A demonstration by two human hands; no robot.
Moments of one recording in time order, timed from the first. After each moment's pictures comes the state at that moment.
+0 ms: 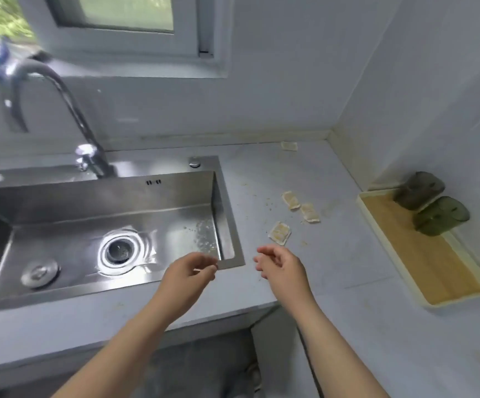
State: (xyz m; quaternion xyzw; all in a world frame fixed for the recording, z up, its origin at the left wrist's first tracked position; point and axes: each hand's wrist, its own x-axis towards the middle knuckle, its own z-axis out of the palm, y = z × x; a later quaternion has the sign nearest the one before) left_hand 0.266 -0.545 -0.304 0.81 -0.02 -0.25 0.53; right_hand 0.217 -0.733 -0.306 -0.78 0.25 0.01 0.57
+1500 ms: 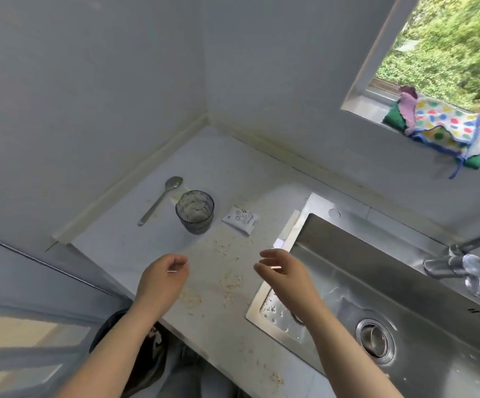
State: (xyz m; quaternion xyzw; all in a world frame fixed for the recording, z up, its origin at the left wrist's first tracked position) left_hand 0.338 0.125 -0.353 0.79 0.38 0.00 0.49; right_hand 0.449 -0.085 -0.328 -0.83 -0.07 0.28 0.48
